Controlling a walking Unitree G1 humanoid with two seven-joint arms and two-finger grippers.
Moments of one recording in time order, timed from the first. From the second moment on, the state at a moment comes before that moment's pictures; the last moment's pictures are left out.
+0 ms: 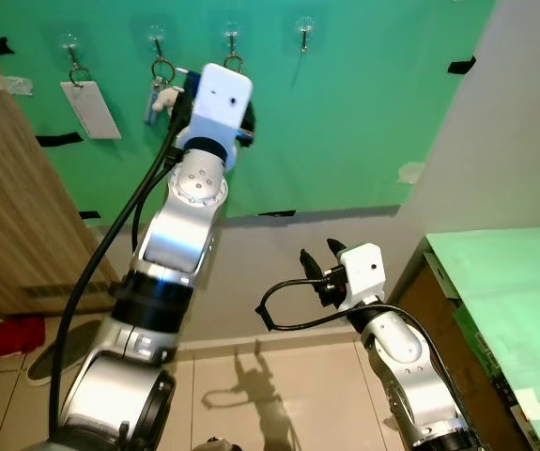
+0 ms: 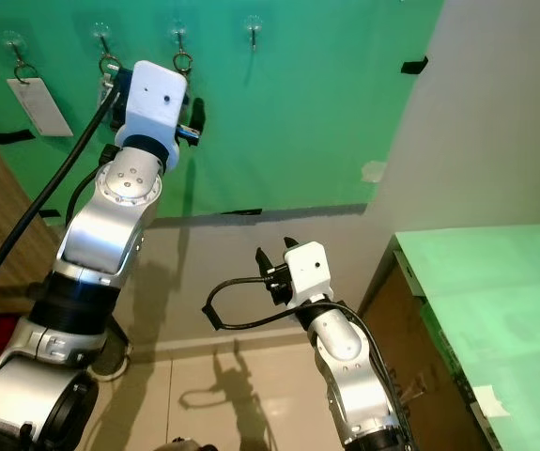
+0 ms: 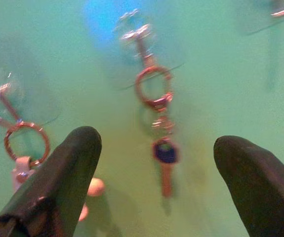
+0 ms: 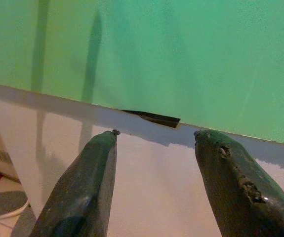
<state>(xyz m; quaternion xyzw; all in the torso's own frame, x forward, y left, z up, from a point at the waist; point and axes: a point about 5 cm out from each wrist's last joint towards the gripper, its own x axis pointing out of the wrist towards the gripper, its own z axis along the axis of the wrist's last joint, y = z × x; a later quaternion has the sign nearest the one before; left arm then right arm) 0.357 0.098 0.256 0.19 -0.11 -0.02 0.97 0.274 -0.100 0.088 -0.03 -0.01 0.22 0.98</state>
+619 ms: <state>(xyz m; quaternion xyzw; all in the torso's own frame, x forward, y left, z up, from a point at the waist) 0.265 0.153 0.118 0.08 0.05 -0.04 0.99 0.263 -0.154 0.084 0.01 0.01 0.09 1.00</state>
